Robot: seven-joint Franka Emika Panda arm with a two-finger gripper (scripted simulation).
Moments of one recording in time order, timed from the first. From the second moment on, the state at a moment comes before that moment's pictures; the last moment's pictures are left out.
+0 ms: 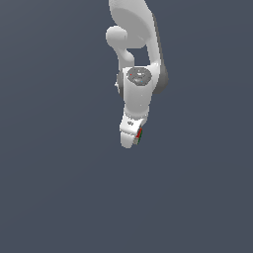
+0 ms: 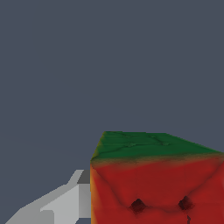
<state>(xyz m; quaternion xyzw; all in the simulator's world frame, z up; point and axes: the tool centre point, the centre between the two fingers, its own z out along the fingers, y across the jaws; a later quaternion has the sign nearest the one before) -0.028 0.035 0.133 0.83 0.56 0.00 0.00</state>
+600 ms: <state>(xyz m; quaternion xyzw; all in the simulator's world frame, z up) -0.062 0.047 0.260 0.83 0.56 0.00 0.00</state>
